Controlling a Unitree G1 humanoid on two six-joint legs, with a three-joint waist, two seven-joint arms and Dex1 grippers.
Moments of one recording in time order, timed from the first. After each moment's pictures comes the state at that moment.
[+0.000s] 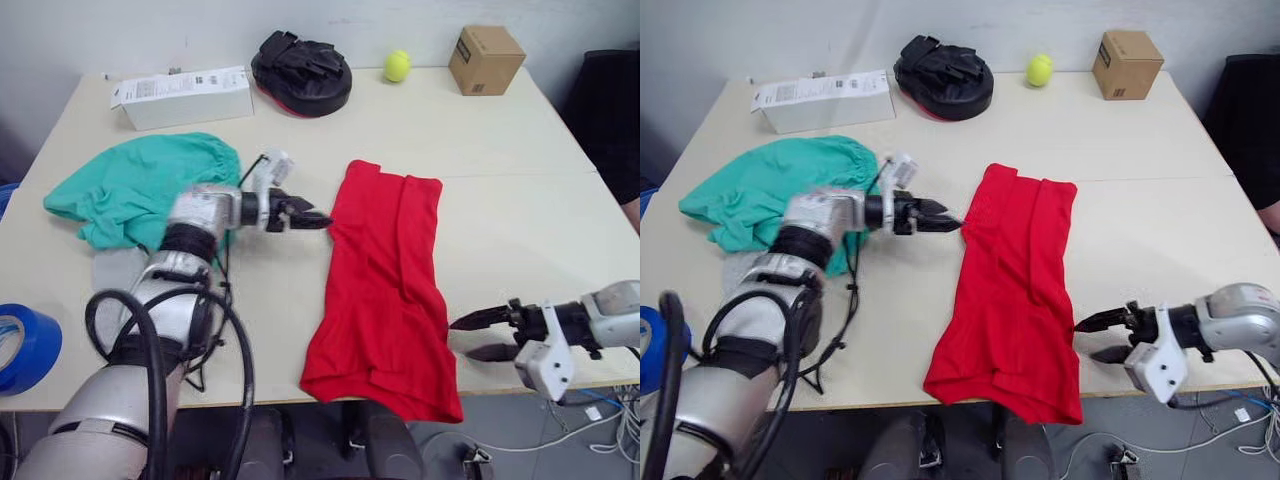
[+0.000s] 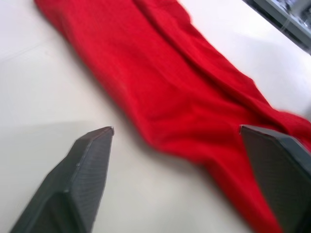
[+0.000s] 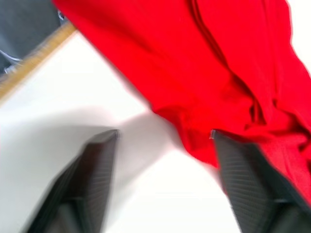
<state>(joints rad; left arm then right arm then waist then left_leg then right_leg) -1.01 0.42 -0.05 0.70 -0.07 0.45 -1.27 -0.31 -1.32 0.43 0.36 0.01 -1.25 0.87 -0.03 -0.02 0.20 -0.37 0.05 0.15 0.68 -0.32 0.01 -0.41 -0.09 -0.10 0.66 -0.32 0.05</state>
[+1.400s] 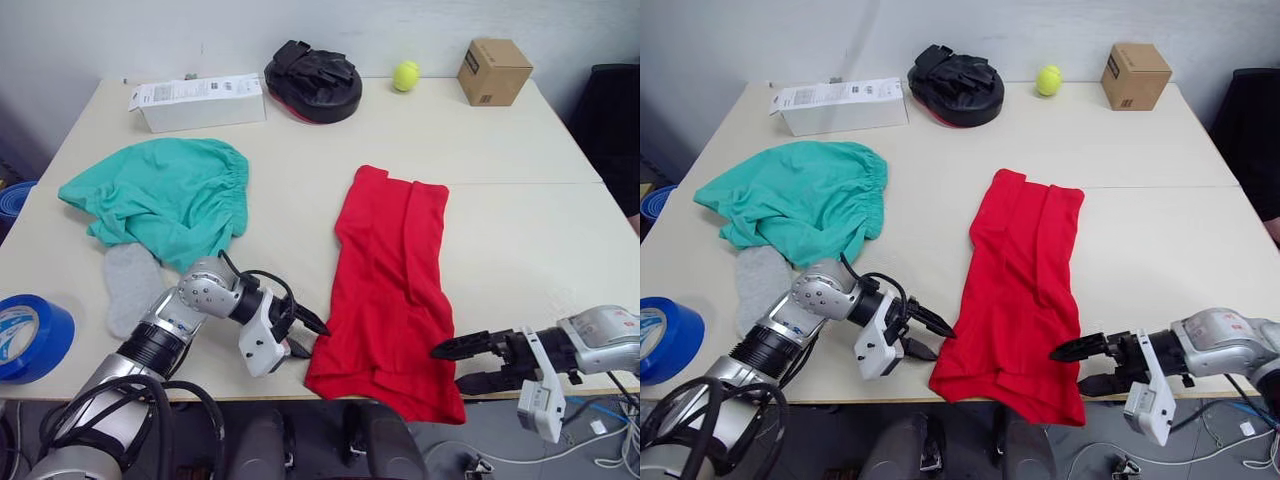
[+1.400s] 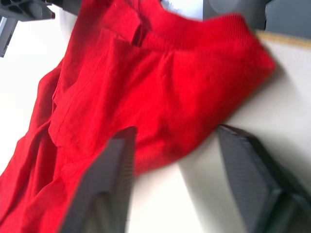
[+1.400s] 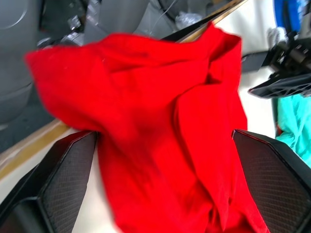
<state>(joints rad) -0.60 0.59 -0.44 0.32 0.05 -0.97 -1.27 -0.32 -1.14 0.39 0.36 -0.26 -1.50 0.69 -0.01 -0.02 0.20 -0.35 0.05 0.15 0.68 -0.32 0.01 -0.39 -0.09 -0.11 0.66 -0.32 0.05</state>
